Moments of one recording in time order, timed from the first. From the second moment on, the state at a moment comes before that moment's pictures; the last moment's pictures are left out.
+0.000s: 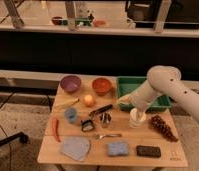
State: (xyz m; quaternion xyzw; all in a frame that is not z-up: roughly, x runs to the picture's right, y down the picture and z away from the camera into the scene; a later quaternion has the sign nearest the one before) arm 0.144 0.107 0.691 -0.22 -0.32 -0.34 0.86
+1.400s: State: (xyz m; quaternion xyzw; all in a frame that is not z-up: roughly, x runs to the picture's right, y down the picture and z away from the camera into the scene) arm 0.013 0.089 0.703 -0.15 -0.36 -0.39 0.83
